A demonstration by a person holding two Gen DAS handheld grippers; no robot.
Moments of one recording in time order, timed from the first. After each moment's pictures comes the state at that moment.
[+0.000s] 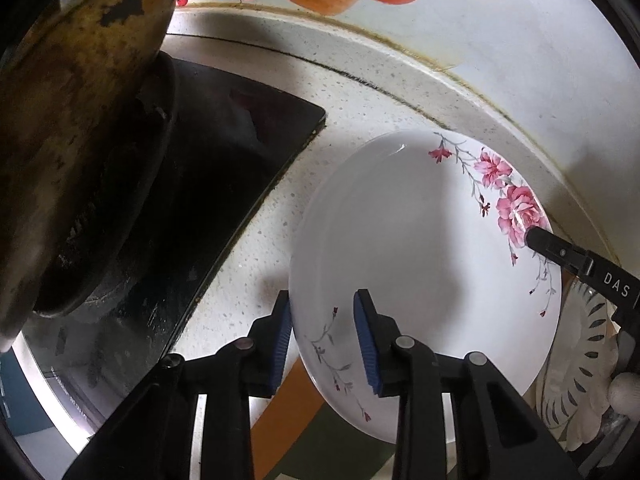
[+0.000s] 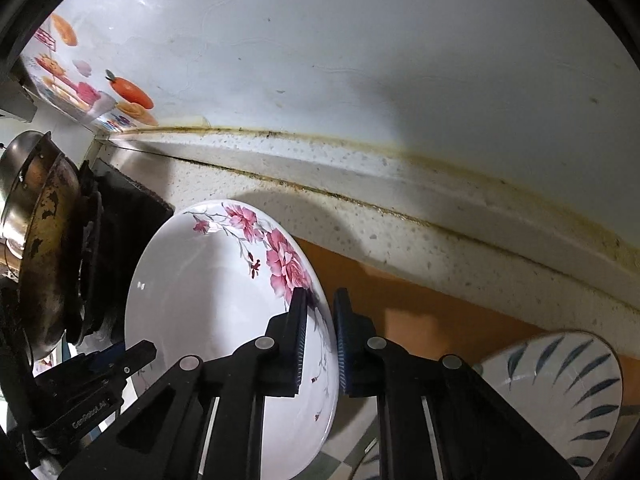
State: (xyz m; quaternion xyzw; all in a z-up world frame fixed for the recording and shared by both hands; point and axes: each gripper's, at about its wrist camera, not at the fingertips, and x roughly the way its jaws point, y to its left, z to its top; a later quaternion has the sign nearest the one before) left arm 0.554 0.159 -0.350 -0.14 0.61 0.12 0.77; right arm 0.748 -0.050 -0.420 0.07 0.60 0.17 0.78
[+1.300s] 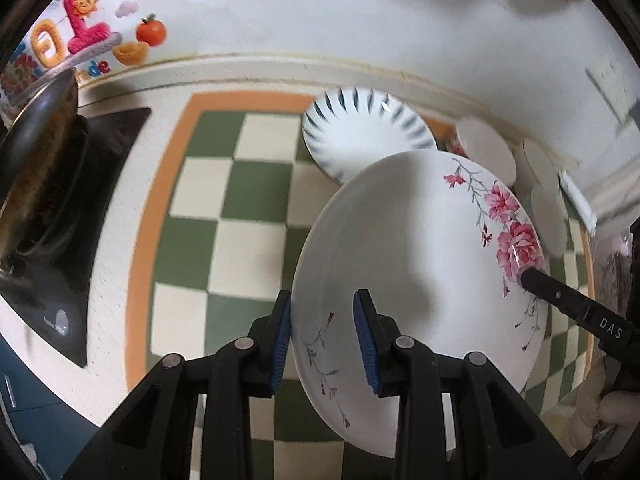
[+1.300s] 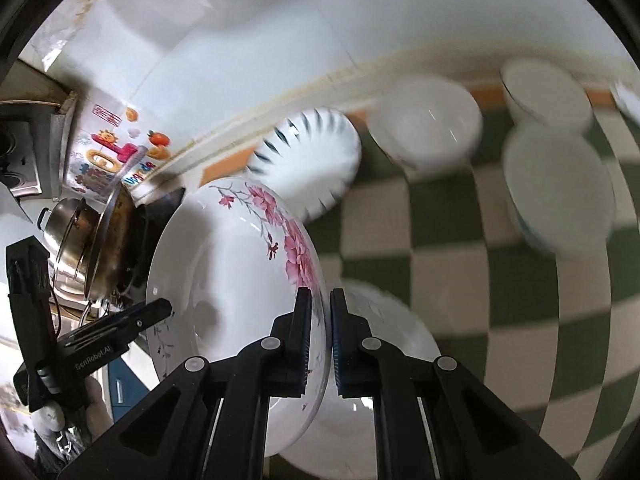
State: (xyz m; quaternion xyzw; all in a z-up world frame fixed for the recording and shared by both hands) left arm 0.400 -0.022 -0.264 -0.02 0.61 -0.08 0.79; right arm 0.418 -0.269 -0.306 0.23 0.55 0.06 0.80
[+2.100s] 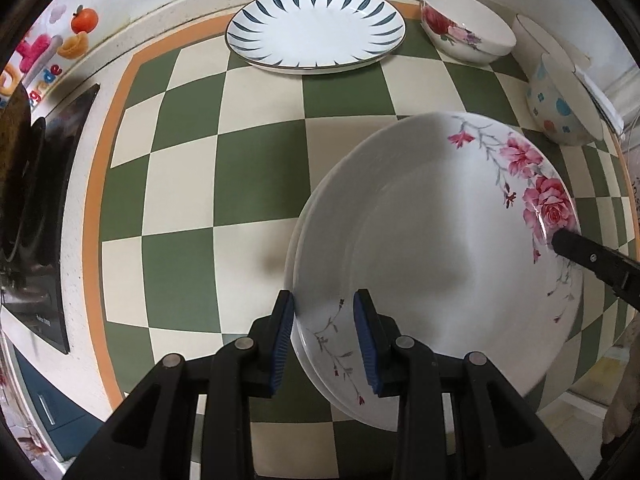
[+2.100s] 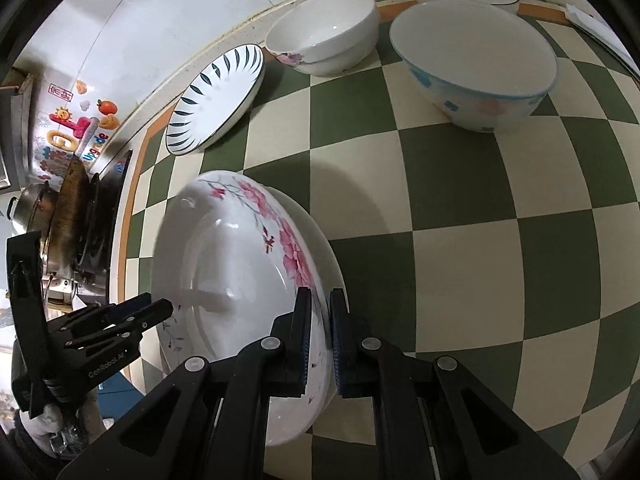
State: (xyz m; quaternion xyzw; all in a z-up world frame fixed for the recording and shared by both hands) left arm 0.350 -0.090 -0.333 0.09 0.66 -0.09 0.74; right arm 0.370 -0.304 -0.372 0.22 0.60 0.02 0.77
